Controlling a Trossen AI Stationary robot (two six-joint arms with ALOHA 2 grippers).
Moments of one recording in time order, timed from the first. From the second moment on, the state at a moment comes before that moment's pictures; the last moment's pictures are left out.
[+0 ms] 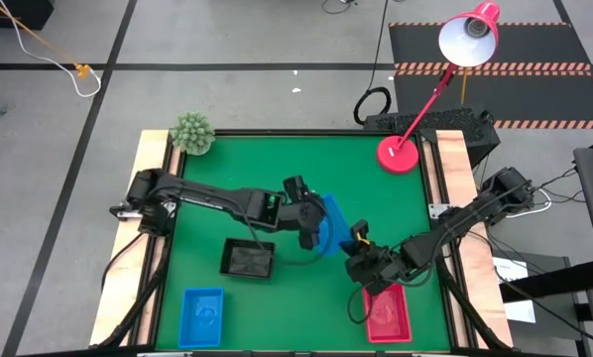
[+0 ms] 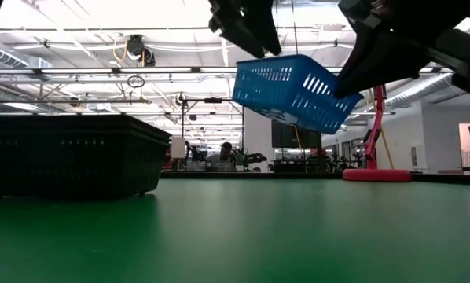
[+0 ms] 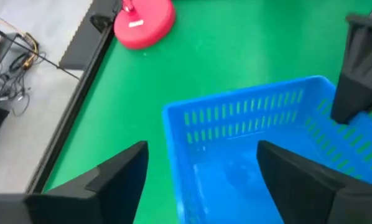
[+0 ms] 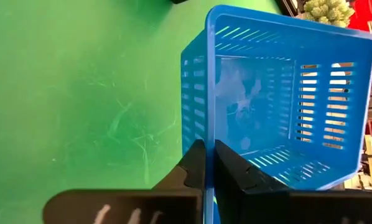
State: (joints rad) left arm -0.16 1.87 1.69 -0.67 -0.52 -0.12; right arm 0.56 1.47 0.86 -0.41 0.76 -0.17
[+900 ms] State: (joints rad) left arm 0.03 1.90 1.69 -0.73 -0.11 -0.30; right arm 0.56 1.47 0.86 -0.39 0.73 -0.21
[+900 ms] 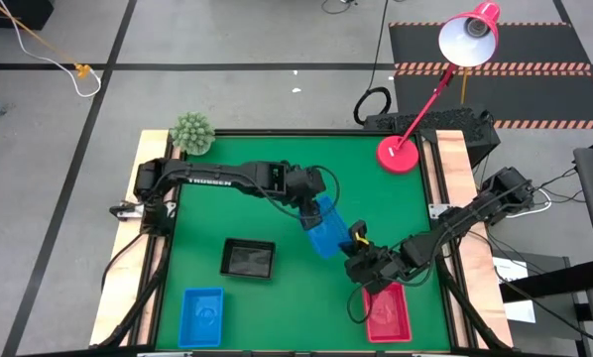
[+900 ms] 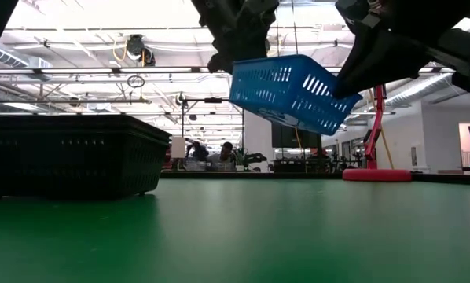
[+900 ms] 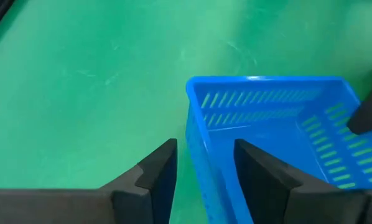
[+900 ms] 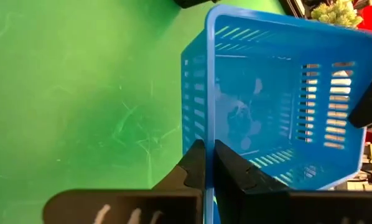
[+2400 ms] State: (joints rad) left arm -0.09 1.84 1.69 -0.95 -0.14 -0.06; right arm 0.63 1.36 0.86 -0.21 0.71 -0.18
